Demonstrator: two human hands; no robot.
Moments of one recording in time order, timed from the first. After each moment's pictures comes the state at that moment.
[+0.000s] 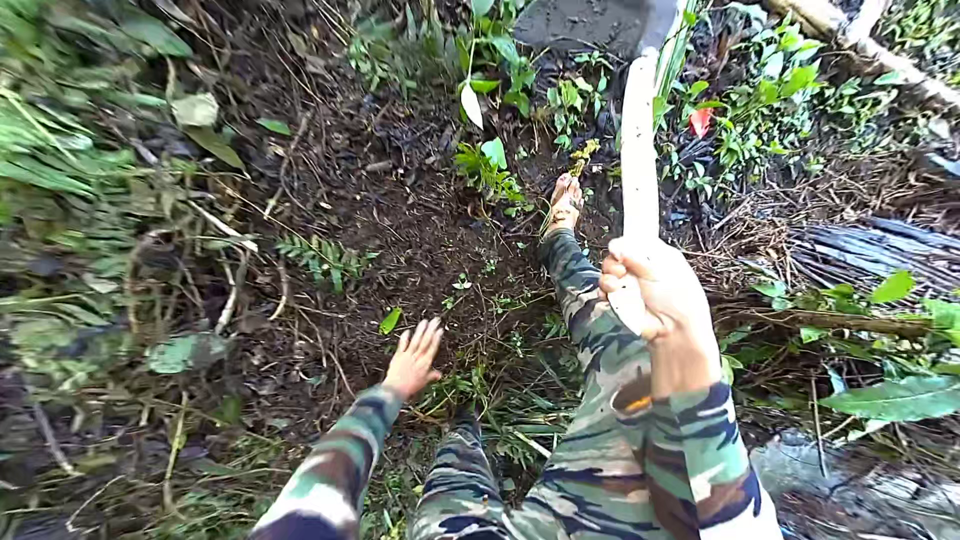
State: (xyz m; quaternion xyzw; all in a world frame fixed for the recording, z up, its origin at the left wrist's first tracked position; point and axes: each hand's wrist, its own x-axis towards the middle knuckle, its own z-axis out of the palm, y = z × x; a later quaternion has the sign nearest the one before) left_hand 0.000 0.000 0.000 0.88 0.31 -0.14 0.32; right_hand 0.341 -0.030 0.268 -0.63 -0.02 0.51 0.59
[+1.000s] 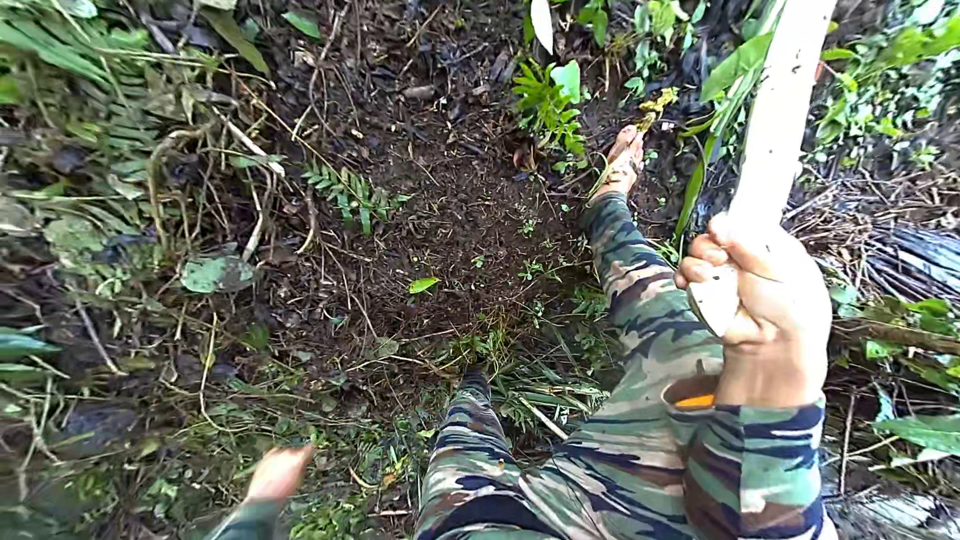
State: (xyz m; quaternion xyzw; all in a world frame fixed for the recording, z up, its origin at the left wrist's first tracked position) left_hand -0.292 -0.122 0.083 0.64 0.50 -0.48 0.34; right_hand 0.334 -0.039 0.261 -0.61 -0.09 0.50 0.61
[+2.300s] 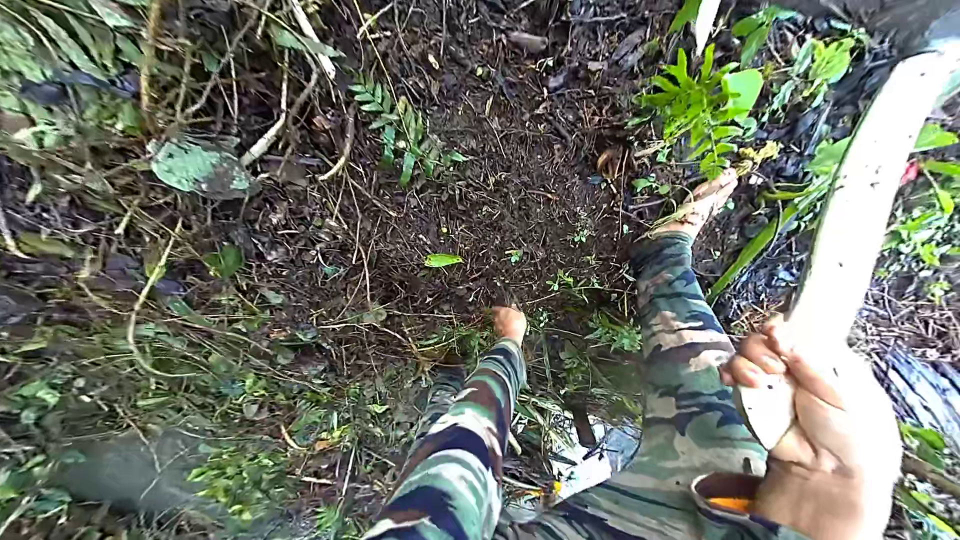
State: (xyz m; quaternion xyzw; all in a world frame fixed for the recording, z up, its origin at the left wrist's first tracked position) left_hand 0.139 -0.059 -0.091 0.27 0.76 -0.12 0.58; right_hand 0.306 -0.048 0.230 -0.66 -0.15 0.53 0.52
